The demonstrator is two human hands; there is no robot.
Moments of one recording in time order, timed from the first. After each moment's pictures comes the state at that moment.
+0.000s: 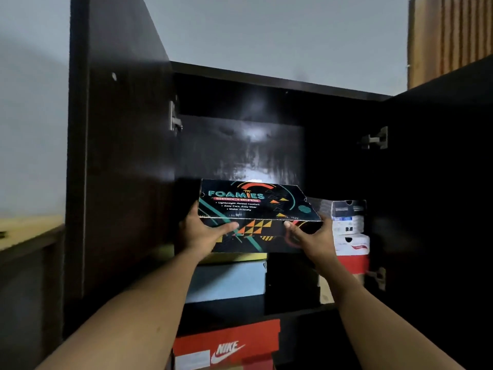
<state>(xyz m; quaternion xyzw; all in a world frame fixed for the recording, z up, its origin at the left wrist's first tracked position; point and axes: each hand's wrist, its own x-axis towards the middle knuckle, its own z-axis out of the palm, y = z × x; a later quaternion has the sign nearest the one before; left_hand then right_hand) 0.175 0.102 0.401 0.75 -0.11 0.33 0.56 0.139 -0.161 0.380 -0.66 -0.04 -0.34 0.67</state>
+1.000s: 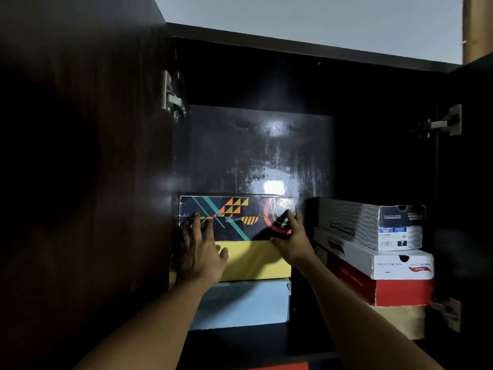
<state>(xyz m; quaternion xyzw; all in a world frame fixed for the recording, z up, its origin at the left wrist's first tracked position) 0.295 0.104 0.350 0.90 -0.01 0.39 0.19 0.310 -0.121 0.371 -0.83 -0.08 -0.30 0.45</state>
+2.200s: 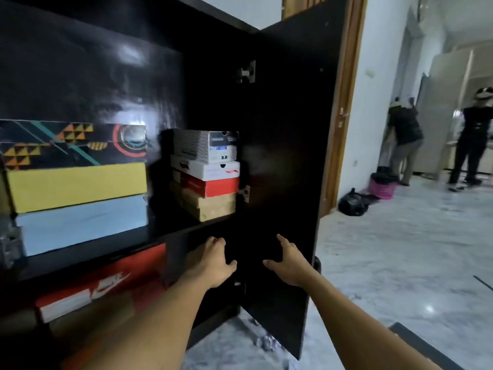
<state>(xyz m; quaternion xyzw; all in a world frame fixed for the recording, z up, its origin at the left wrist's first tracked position) 0.036 -0.116 0.218 0.91 -0.36 0.04 0.20 -0.094 -0.292 0.209 -0.90 0.26 -0.15 0.32</state>
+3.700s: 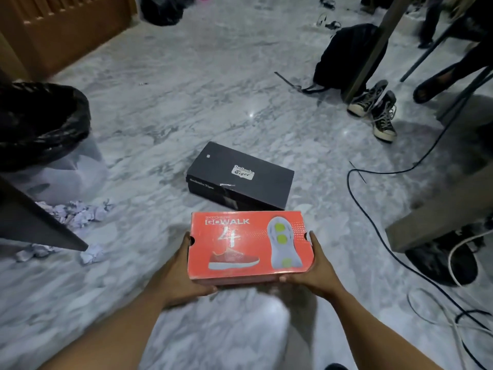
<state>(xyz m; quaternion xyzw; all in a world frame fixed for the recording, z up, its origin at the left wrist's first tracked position) -0.199 -0.389 -0.197 0.66 -0.56 -0.45 0.22 -0.559 -0.456 -0.193 -0.59 0.61 -0.22 0.49</state>
